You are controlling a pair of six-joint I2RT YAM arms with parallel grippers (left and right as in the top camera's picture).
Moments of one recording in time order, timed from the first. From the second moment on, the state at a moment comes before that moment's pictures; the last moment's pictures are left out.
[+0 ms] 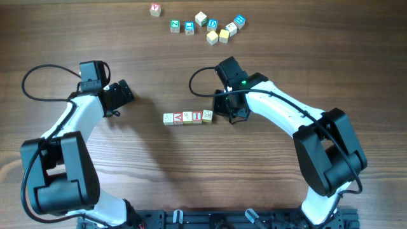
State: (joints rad) left arm 0.16 1.74 0.95 -0.36 -0.08 -0.34; right arm 0.54 1.93 1.26 -0.64 -0.18 0.68
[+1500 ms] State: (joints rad) left arm 0.16 1.74 0.95 -0.36 -0.08 -0.34; right arm 0.52 1.96 1.26 -0.43 -0.21 0.60
